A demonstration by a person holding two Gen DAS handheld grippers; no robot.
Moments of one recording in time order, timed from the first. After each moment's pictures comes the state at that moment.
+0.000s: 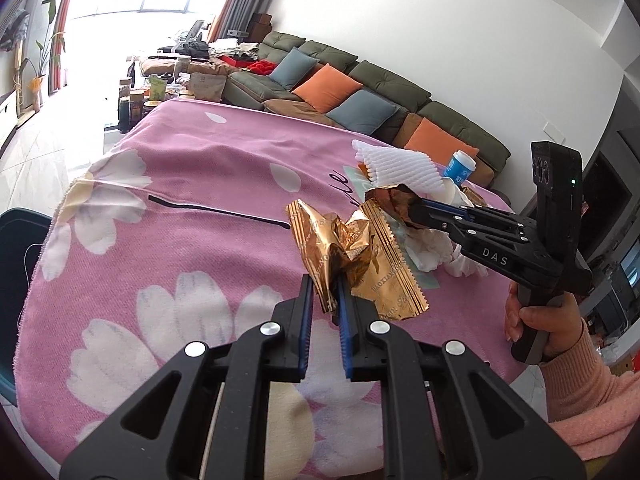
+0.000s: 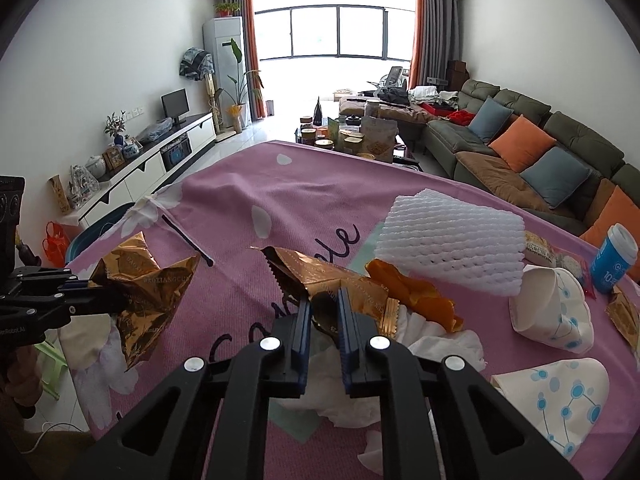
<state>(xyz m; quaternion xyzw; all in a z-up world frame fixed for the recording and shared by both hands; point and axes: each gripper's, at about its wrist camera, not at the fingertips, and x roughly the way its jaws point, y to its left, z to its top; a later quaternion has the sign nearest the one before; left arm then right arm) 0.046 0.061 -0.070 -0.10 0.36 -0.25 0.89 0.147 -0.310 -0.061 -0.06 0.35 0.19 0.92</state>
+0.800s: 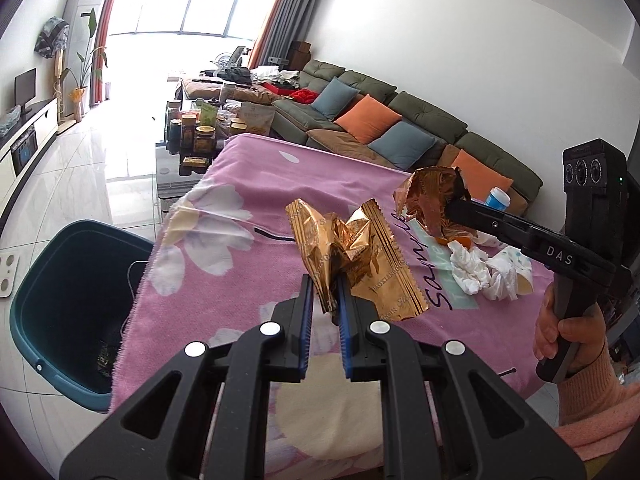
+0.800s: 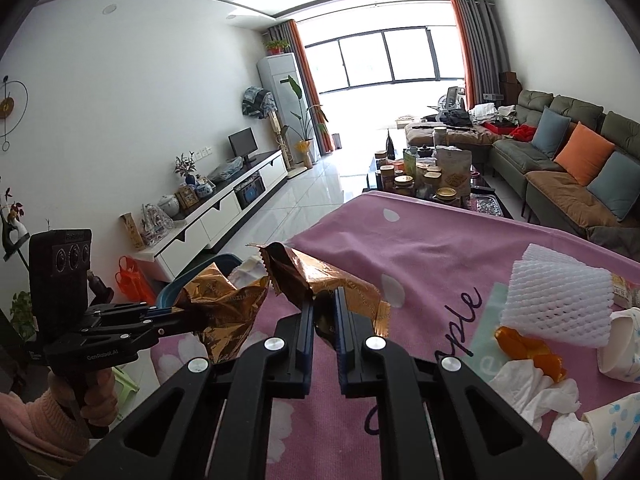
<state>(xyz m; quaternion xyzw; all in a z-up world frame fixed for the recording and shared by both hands) 0.020 0.131 -0.042 -0.10 0.32 -0.17 0.93 0.143 -0.251 -0.018 0.02 0.30 0.32 0.90</state>
